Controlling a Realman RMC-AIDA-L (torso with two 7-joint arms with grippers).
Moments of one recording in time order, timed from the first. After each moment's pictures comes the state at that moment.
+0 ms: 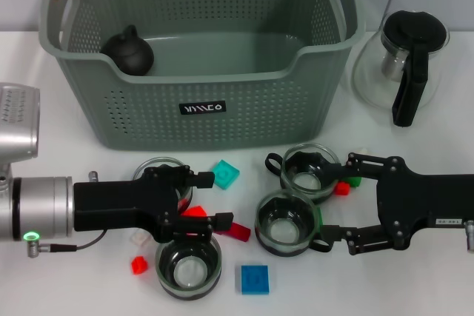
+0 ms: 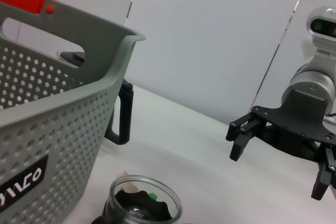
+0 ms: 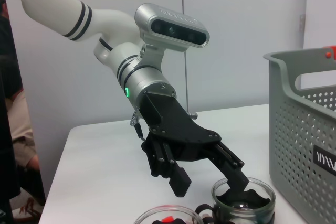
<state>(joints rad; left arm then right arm) -0.52 -2.14 0.50 0.58 2.22 1.68 -1.28 0.56 2.06 -0.66 -0.53 -2.10 -1.73 1.01</state>
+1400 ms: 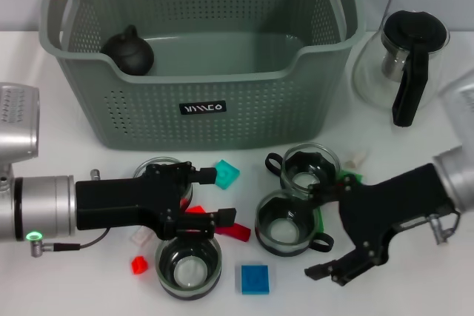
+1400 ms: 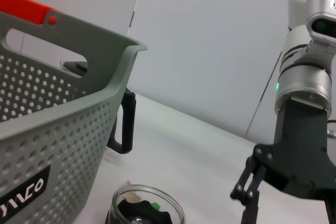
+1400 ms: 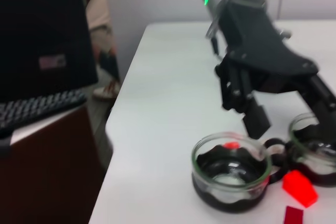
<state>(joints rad) -0.52 -2.15 0.50 0.58 2.20 1.67 -1.27 0.70 2.10 -0.89 -0.70 -2.29 -1.71 1.17</state>
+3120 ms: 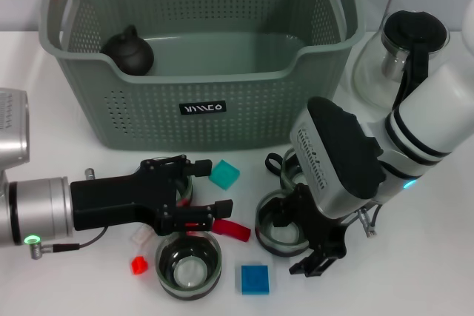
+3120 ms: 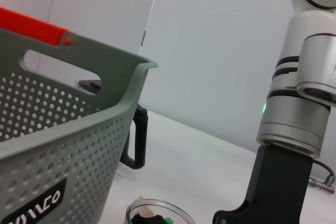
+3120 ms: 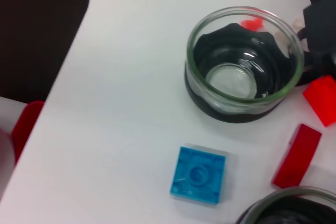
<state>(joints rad) -0.49 -2.15 0.48 0.57 2.17 1.67 -1.22 0.82 2.11 -1.60 -0.86 -2.31 -1.39 1.62</state>
